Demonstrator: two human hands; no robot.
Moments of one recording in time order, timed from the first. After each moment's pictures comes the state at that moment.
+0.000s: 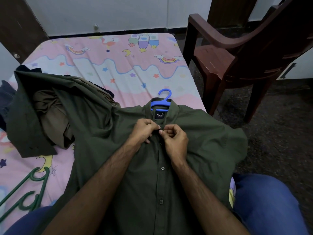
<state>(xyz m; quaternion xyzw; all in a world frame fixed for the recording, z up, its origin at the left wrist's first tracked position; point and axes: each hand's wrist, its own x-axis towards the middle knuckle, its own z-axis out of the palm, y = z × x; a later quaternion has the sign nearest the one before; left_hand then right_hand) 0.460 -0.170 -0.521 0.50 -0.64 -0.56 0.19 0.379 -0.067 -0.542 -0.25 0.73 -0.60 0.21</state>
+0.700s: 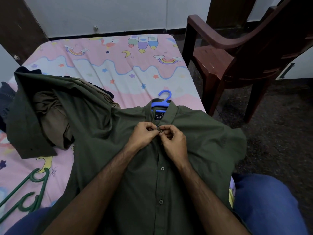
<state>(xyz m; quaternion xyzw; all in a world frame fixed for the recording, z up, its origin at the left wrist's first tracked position) 0.466 -0.168 -0.537 0.46 -0.72 -0.48 0.21 0.374 -0.062 -0.545 -0.34 0.72 -0.56 0.22</state>
